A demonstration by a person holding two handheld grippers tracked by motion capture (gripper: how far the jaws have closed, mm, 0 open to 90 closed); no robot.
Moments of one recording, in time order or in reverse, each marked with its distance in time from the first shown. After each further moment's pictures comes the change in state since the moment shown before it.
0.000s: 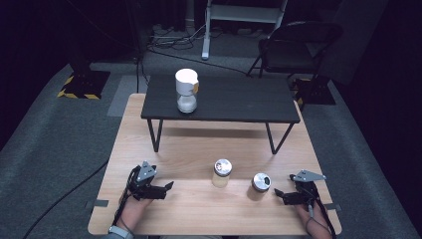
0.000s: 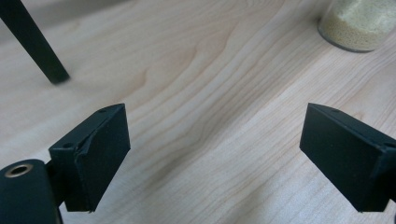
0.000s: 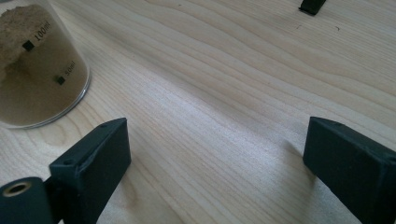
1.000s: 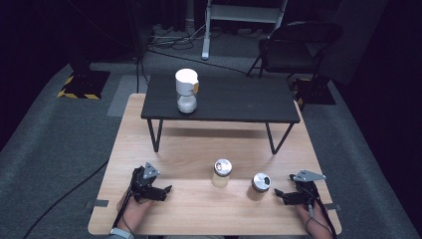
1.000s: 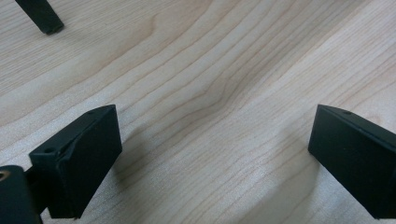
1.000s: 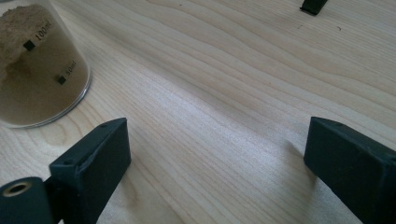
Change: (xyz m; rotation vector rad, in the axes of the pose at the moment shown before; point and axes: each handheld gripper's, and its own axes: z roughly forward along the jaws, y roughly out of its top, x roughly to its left) left arm -0.005 0.015 0.011 0.140 0.051 0.040; right arm -0.001 0.001 0.000 0.002 0.006 -0.002
